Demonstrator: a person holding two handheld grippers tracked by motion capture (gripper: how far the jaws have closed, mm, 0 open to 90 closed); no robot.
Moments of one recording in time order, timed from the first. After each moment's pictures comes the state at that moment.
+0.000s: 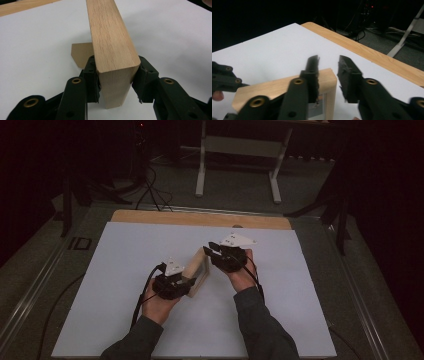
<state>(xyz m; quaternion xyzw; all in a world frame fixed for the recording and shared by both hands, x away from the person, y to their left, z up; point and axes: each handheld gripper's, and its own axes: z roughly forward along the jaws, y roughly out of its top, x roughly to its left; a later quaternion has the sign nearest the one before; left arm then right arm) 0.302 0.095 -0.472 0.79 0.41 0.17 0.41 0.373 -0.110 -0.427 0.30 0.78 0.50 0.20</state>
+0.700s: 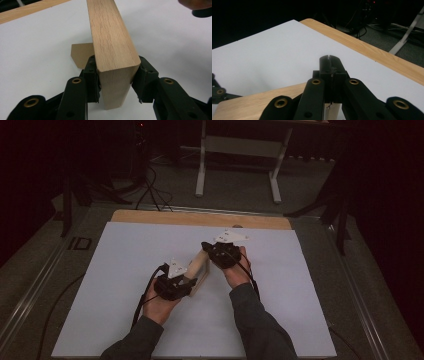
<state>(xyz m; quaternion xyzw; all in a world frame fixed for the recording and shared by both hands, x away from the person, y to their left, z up) 0.301 0.090 -0.473 0.80 0.40 0.19 0.41 0.389 -0.097 -0.436 0.31 0.79 0.49 0.19</state>
